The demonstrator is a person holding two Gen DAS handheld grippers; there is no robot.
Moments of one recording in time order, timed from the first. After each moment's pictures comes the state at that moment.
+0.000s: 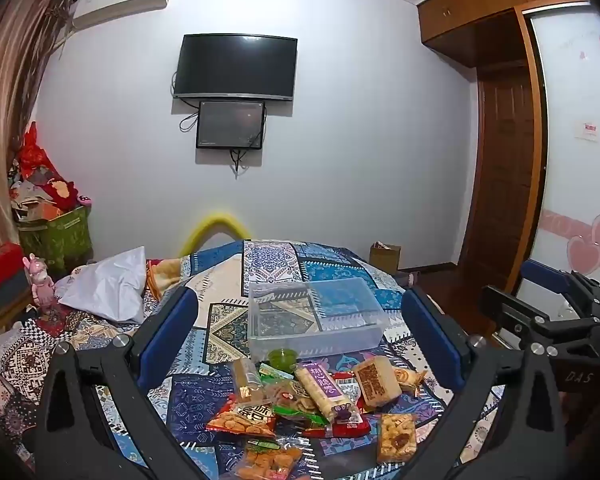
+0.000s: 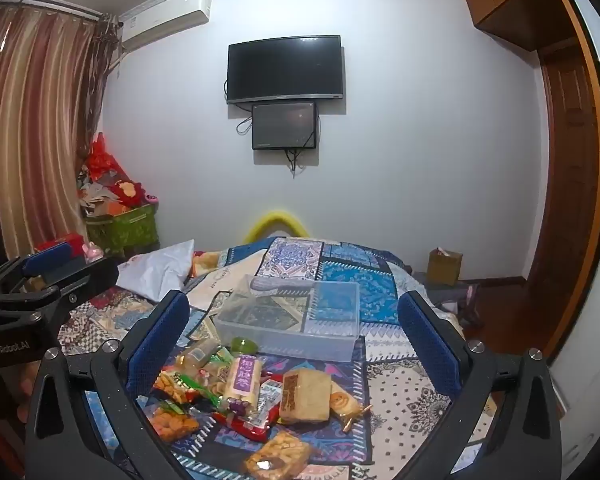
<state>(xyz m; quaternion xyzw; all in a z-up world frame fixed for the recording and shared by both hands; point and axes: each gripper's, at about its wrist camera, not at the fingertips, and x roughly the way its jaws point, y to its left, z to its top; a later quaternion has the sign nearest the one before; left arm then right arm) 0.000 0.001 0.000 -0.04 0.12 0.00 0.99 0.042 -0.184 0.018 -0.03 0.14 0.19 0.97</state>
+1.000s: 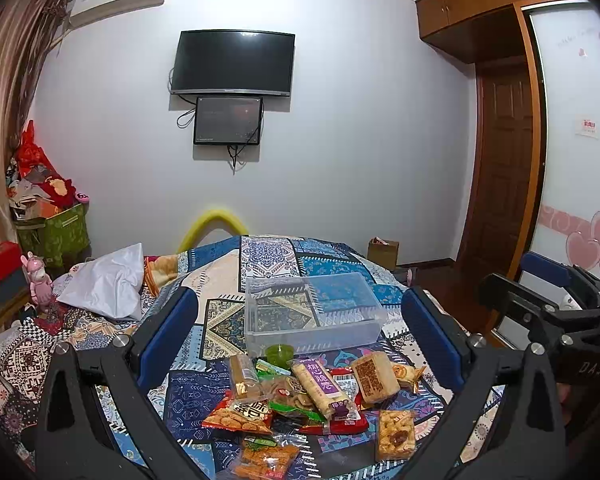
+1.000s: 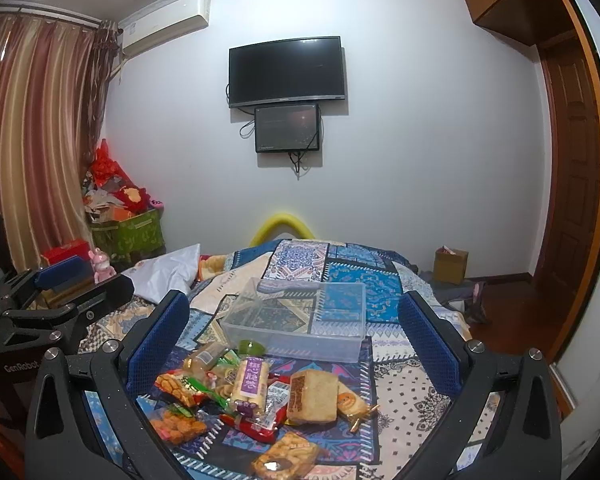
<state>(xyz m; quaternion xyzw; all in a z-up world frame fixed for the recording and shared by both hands) 0.004 -0.002 -0.005 -0.04 0.13 0.00 0.99 0.040 -0.185 0.018 -0.02 0.14 0.20 0.97</state>
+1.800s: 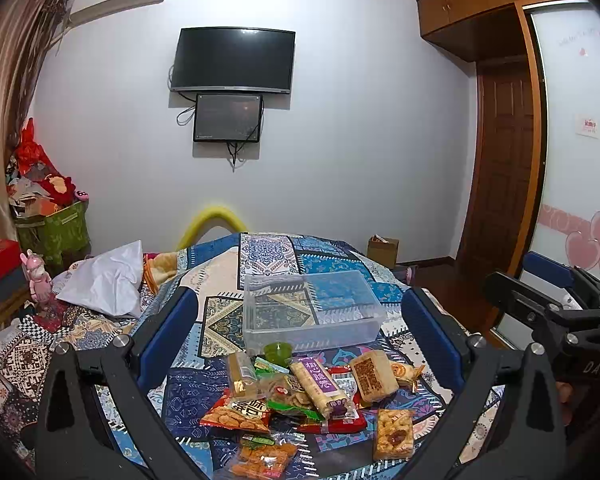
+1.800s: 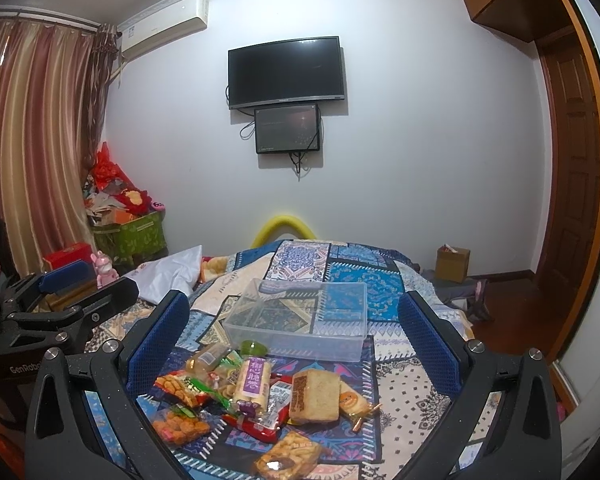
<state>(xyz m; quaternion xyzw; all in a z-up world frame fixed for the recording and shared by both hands) 0.005 -0.004 -0.006 -0.04 0.14 0.00 0.99 0.042 -0.188 0.018 -0.01 0.14 0.20 0.97</state>
